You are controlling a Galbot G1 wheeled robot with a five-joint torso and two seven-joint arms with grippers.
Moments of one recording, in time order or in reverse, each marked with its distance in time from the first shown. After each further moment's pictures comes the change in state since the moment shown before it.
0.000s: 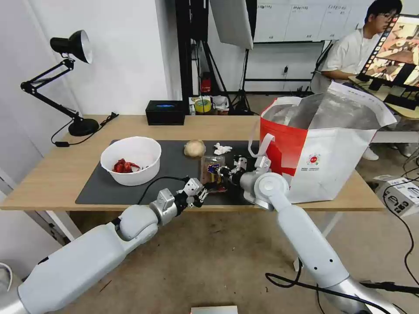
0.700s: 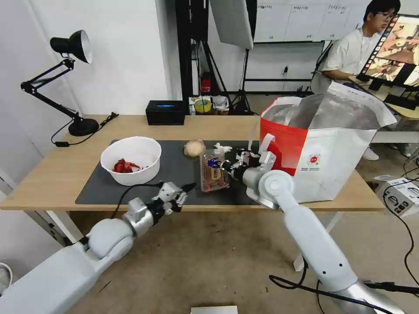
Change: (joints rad) left arm 0.405 0.095 -0.431 -0.184 0.008 -0.044 -0.002; right arm -0.033 -0.055 0.025 0.188 0.011 0.045 -0.024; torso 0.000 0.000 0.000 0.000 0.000
